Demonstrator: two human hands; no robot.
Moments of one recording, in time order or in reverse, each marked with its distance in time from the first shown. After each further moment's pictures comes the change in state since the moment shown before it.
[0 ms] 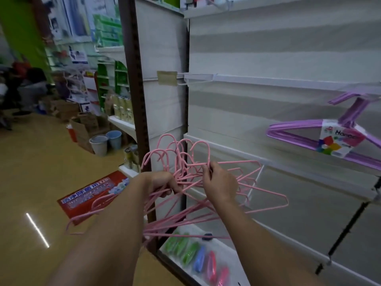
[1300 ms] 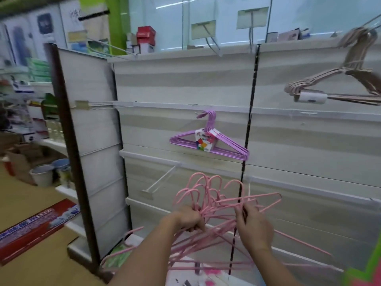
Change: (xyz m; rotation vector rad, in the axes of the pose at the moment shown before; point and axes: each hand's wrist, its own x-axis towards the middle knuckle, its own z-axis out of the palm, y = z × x) left_hand -0.087 0.095 0.438 0.245 -0.029 0.289; right_hand -0.239 0.285 -0.319 -0.181 0.173 0.322
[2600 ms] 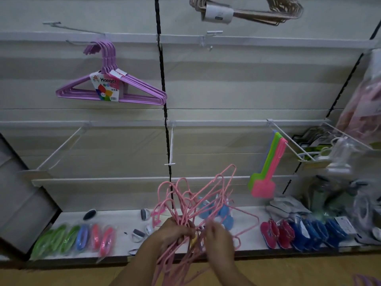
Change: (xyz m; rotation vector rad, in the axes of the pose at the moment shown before) left_hand 0.031 -0.034 0.213 -0.321 -0.414 -0.176; right_hand -0.125 0.131 0.012 0.265 -0.185 0.591
